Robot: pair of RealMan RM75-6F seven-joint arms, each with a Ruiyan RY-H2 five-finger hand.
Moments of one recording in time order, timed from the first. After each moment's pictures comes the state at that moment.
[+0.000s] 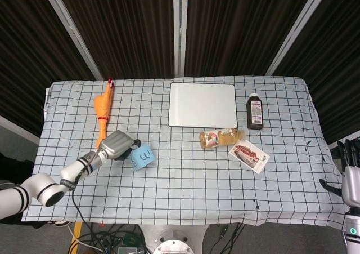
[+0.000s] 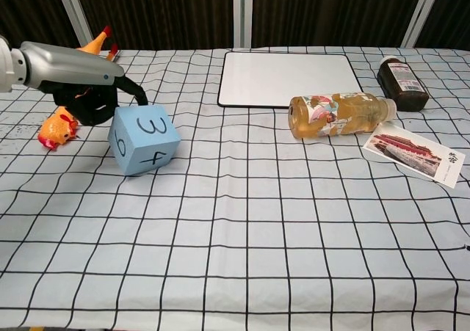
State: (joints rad) left arm -0.89 -1.27 -0.06 -1.47 1.42 0.59 -0.03; right arm 0.05 -1.14 0.15 -1.58 -1.33 1.48 -0.08
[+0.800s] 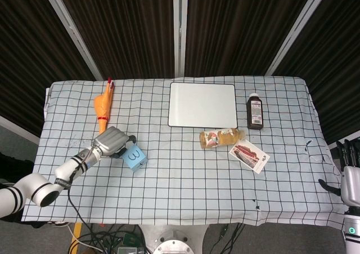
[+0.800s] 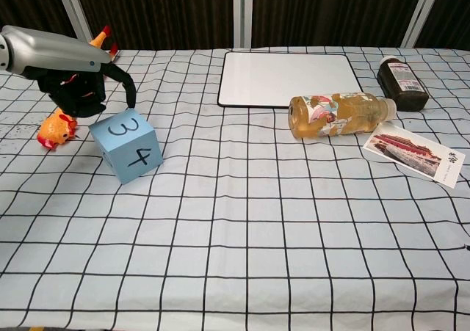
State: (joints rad) left arm -0.89 -1.22 -0.05 -1.50 1.37 0.62 0.02; right arm 0.05 -1.15 0.15 -1.57 -1.33 1.48 -0.08
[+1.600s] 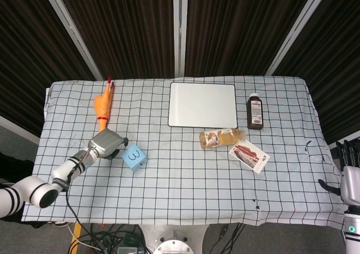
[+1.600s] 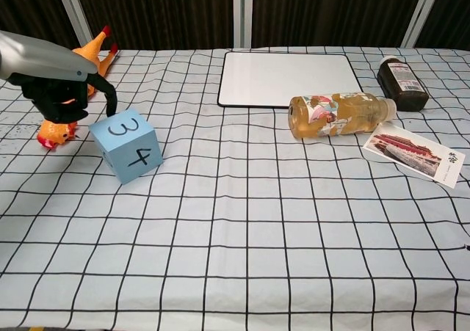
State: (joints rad) left arm -0.92 -1.18 -0.02 -1.57 1.15 0.57 0.24; right arm 0.06 -1.17 0.15 -1.53 -1.31 1.46 -0.05
